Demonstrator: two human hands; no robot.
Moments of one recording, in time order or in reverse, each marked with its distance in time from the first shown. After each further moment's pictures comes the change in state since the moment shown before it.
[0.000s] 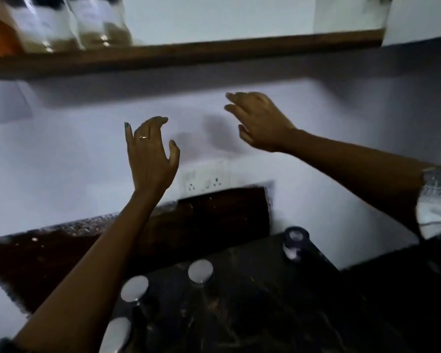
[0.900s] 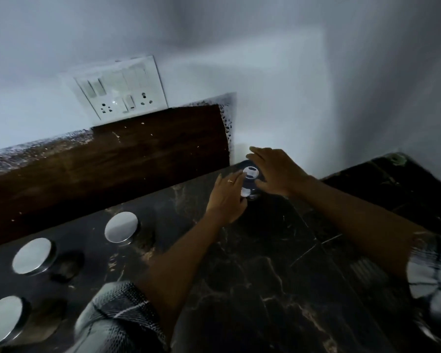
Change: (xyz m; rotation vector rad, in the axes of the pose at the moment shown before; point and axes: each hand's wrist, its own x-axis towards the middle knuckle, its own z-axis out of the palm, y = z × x) left_hand -0.256 0.195 0.253 -0.249 -1.168 0.093; right_hand -0.272 0.029 0.248 0.417 -0.651 0.231
